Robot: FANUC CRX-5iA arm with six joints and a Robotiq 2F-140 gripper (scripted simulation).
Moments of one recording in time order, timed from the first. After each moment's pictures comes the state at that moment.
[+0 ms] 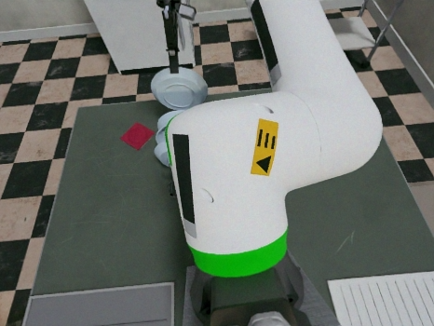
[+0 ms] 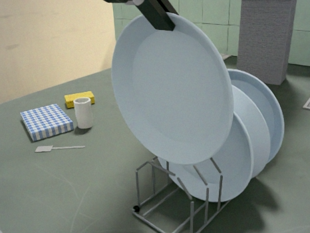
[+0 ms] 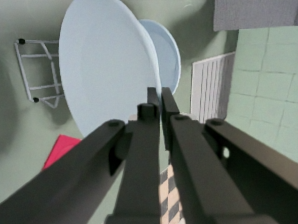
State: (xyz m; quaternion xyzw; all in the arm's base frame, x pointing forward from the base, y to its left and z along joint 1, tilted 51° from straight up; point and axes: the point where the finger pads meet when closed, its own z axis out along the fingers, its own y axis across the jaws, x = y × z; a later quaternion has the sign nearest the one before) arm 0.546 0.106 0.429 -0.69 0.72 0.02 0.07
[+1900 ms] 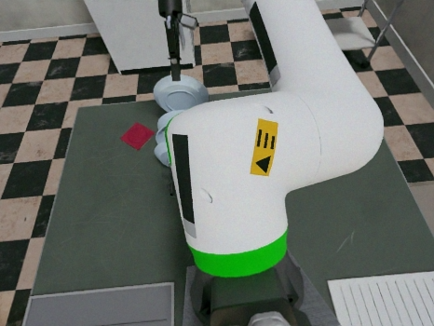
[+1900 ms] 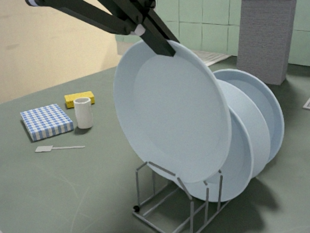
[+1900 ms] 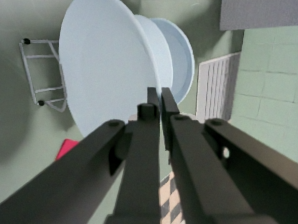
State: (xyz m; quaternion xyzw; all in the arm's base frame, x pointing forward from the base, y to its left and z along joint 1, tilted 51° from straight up) arm 0.570 0.108 0.410 -0.69 0.72 0.02 0.07
